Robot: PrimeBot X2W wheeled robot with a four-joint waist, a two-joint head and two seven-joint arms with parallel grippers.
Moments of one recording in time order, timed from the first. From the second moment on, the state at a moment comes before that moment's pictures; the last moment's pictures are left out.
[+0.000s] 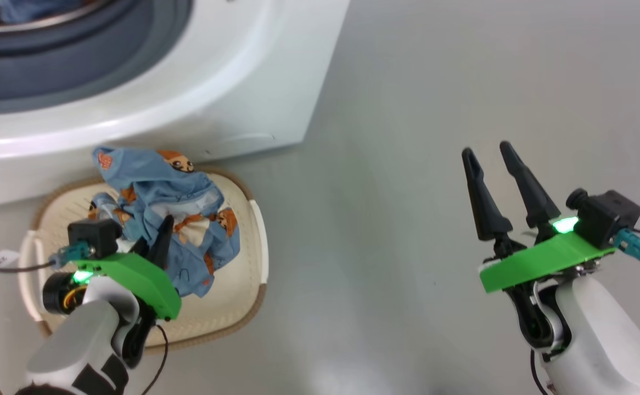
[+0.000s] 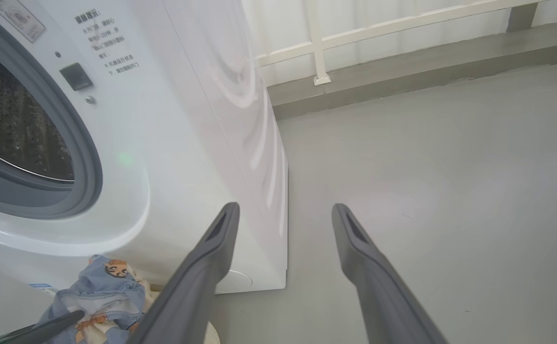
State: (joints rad) left arm -0.76 0.31 -0.81 1.00 -0.96 -0.13 -0.24; right arm -0.39 -0.15 0.25 0.26 0.55 0.12 -0.25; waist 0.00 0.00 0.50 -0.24
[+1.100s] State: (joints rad) left arm -0.18 0.30 -0.24 0.27 -0.61 0.02 -0.25; right arm -0.22 -0.26 0.25 0.30 0.56 0.12 -0.25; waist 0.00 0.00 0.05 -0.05
